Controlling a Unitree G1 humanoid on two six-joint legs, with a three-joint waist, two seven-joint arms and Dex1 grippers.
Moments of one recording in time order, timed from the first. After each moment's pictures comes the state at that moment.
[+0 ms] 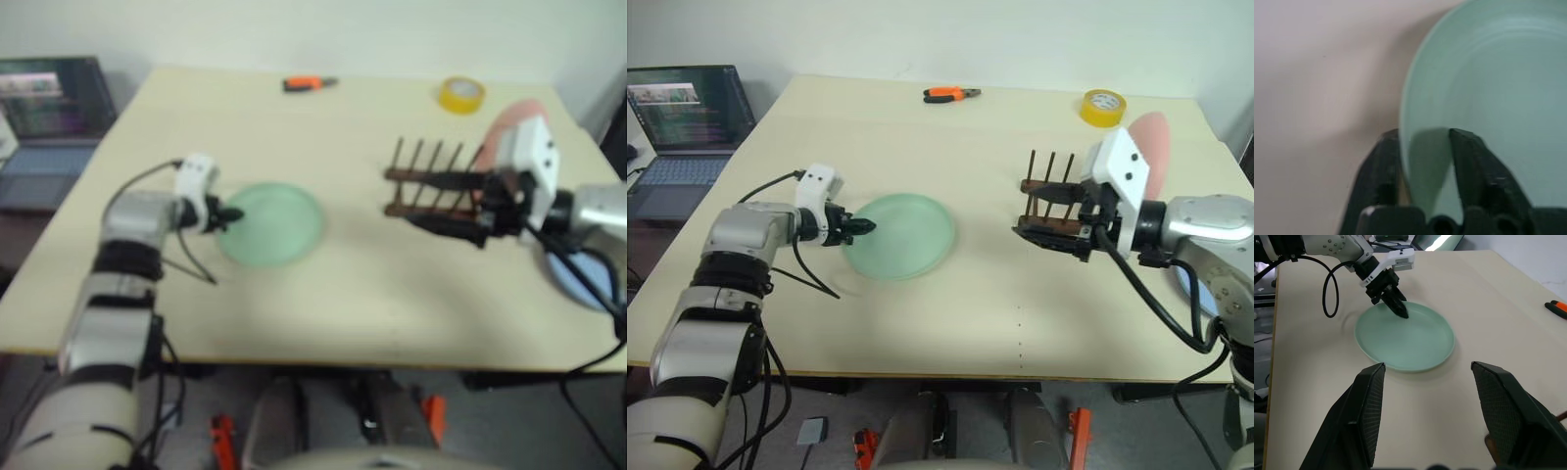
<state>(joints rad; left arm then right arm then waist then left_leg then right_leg) -0.92 0.63 -0.09 0.74 -0.13 0.72 -0.78 -0.54 -0.86 -0.08 -0.54 0.73 0.86 0.80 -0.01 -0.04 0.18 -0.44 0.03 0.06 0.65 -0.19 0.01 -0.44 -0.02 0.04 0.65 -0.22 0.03</state>
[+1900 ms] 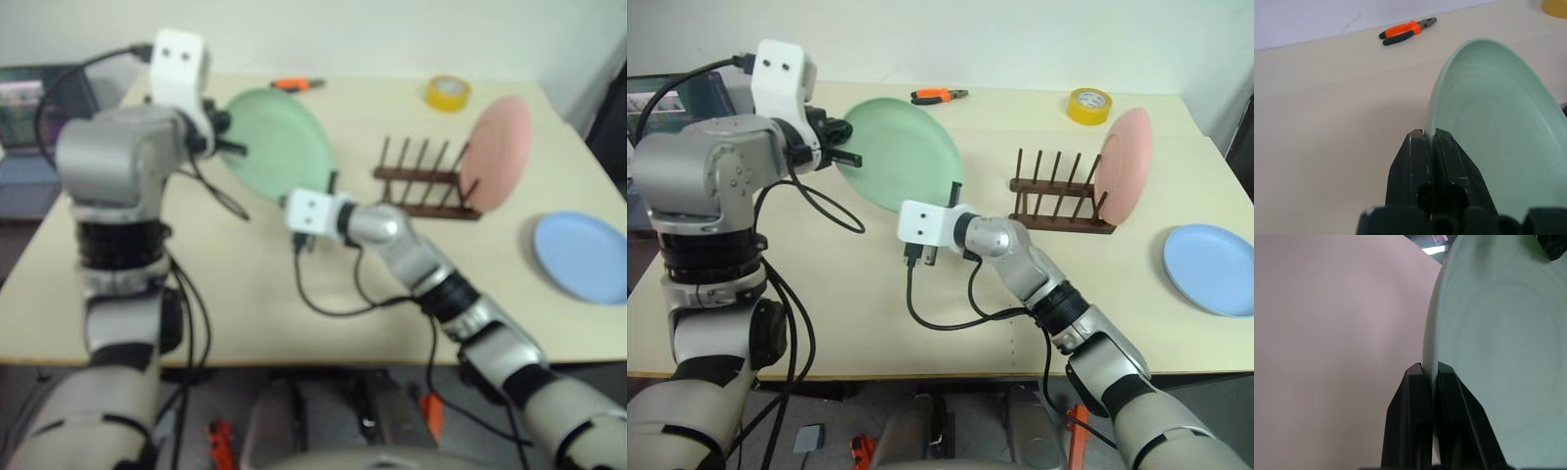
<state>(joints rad) -1.05 0.53 0.08 -0.02 -0.18 1.30 -0.31 -0.84 -0.18 0.52 0.28 -0.28 0.05 0.54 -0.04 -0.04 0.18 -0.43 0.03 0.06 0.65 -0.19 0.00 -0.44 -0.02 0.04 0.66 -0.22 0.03</state>
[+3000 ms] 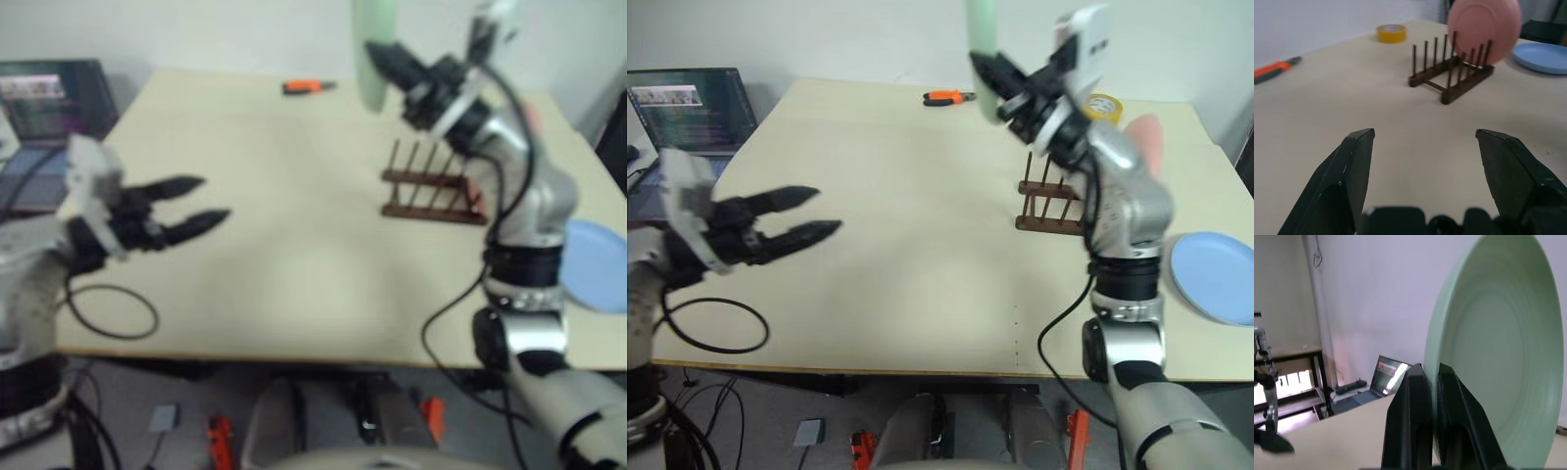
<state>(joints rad) -0.31 0.78 0.33 -0.29 -0.58 0.69 -1.01 -0.96 -0.30 -0.23 -0.04 0.58 0.68 0.55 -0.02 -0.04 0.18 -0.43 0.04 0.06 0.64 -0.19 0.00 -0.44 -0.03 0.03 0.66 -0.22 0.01</state>
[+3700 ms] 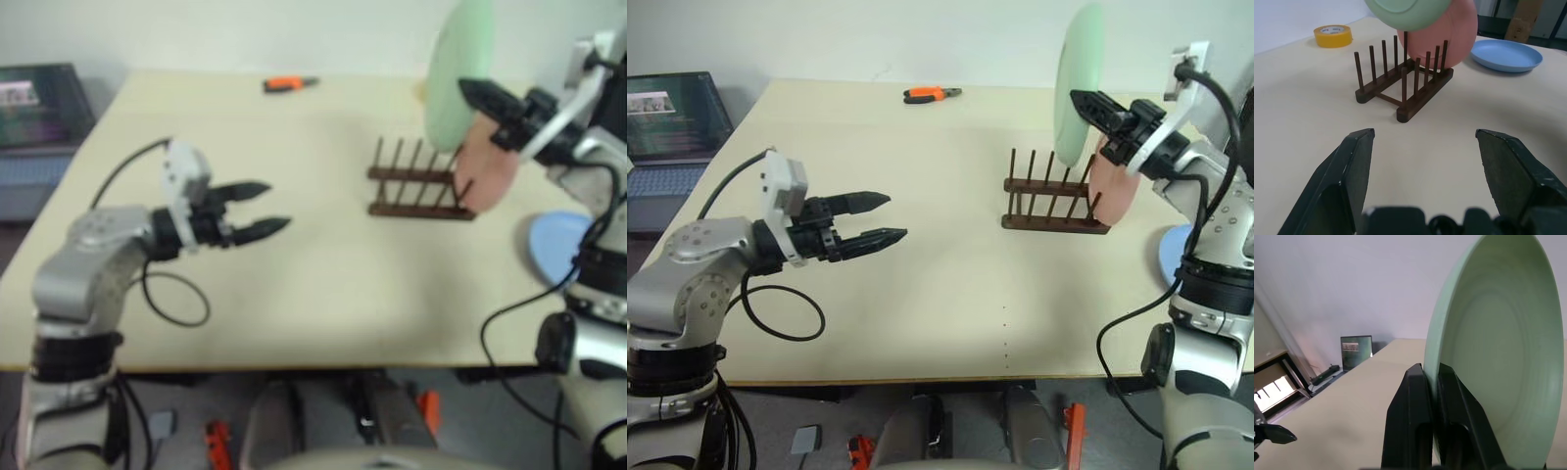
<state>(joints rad) -0.44 0.74 0.13 -0.27 -0.58 0.67 -0.97 -0.82 -0.54 -0.37 0.04 0.75 0.88 0.56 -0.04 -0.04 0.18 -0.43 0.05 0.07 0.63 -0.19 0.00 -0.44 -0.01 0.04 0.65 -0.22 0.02</state>
